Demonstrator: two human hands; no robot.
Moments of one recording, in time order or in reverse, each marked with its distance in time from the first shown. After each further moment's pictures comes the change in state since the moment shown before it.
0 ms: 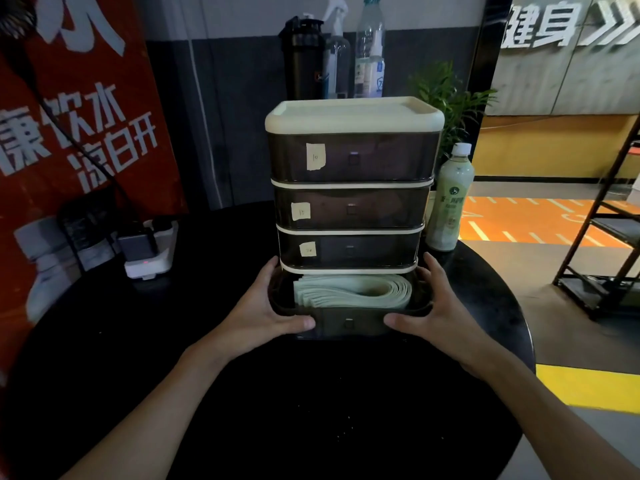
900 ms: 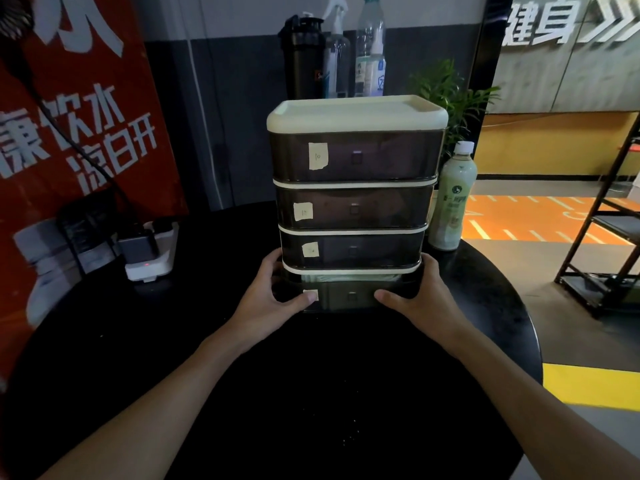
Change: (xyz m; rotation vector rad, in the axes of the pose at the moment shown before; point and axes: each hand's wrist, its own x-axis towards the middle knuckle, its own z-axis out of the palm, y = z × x) left_hand 0.020 -0.010 0.004 0.064 0.171 -0.029; right_hand 0.030 -0.003 0.019 -0.139 0.178 0.030
